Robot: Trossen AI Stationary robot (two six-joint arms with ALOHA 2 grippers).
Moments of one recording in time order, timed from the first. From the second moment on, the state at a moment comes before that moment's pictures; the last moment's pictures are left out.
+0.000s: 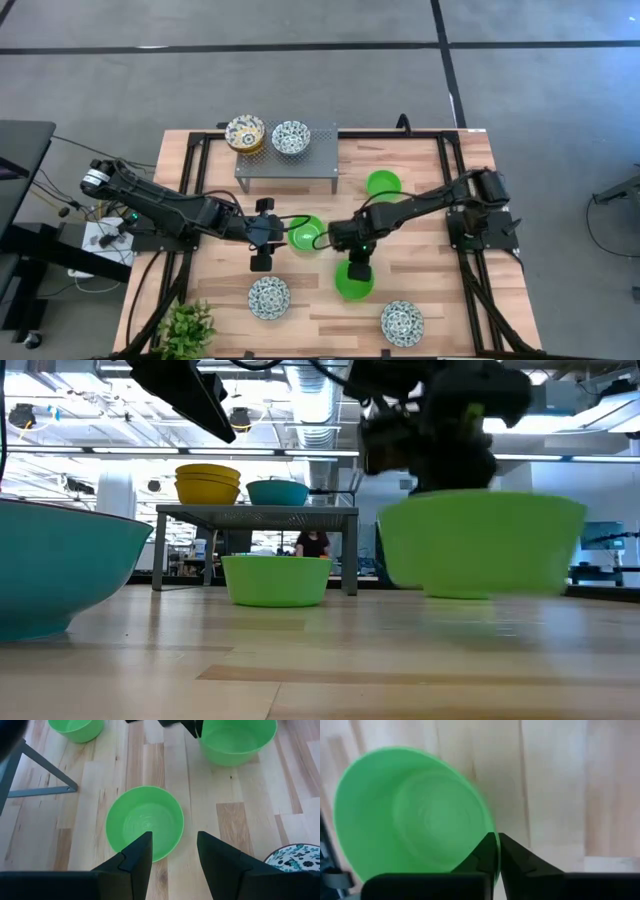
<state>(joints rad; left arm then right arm) -0.34 1.30 0.99 -0.55 -0.30 -0.09 0.18 1.84 1.27 -0.77 -0.24 0.34</state>
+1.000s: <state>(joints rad) -0.33 1.30 0.99 -0.52 -0.30 -0.08 -0.40 1.69 1.69 -0.98 -0.13 0.25</state>
